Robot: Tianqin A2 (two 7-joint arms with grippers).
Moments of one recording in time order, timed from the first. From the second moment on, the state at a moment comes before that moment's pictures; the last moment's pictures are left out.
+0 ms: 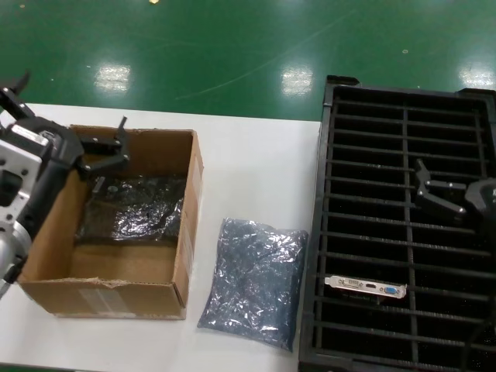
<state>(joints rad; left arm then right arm) -0.31 -0.21 1.30 -1.83 -0.90 0.52 -0.39 0.25 0.22 -1.48 1.61 1.21 -0.28 0.48</state>
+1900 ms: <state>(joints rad) -0.01 -0.30 1.59 -1.61 -1.76 0.02 -0.02 0.01 0.30 -1.59 1.60 1.77 -0.01 0.02</state>
